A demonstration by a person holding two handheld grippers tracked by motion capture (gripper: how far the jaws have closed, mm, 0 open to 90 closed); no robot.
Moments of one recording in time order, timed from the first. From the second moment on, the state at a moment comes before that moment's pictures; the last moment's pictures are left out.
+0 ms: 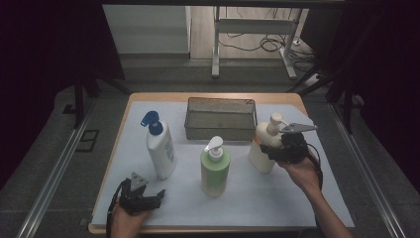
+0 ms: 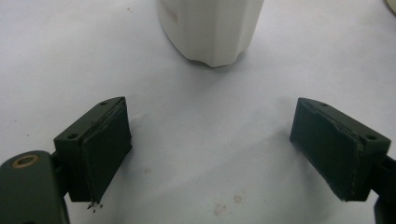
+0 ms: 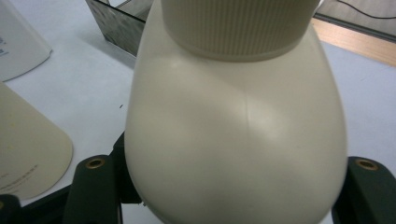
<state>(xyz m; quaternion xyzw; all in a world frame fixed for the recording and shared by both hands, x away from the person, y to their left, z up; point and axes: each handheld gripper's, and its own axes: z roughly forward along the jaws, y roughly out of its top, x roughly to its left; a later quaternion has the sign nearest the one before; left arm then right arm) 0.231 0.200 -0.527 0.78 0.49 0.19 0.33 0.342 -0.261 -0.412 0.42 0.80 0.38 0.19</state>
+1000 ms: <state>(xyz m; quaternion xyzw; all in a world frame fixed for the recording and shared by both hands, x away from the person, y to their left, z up) 0.231 0.200 -0.527 0.78 0.49 0.19 0.33 0.337 -0.256 -0.381 0.41 0.81 0.37 0.18</state>
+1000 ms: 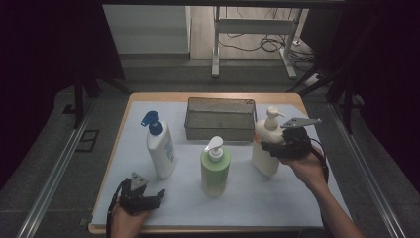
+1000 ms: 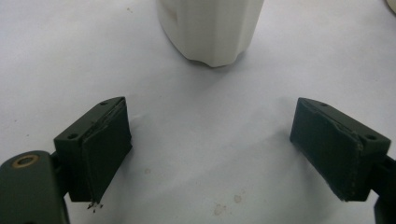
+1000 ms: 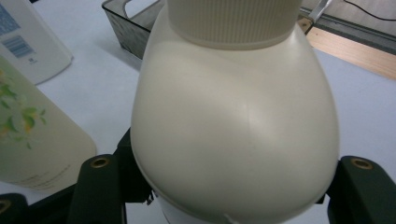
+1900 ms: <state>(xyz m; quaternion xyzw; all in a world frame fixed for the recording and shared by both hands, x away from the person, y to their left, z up) 0.231 0.200 -0.526 0.78 0.49 0.19 0.33 0.359 -0.217 -0.335 0.39 0.81 0.39 0.17</state>
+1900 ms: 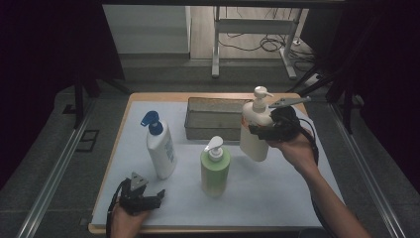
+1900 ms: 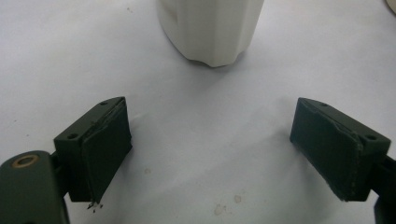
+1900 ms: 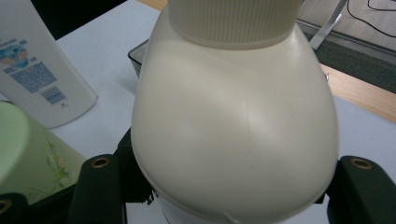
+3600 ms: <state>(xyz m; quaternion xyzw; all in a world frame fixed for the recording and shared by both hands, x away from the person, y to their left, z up) 0.231 0.200 -0.526 0.78 0.49 0.19 0.33 0.450 -0.147 -0.328 0.43 0.79 0.39 0.21</state>
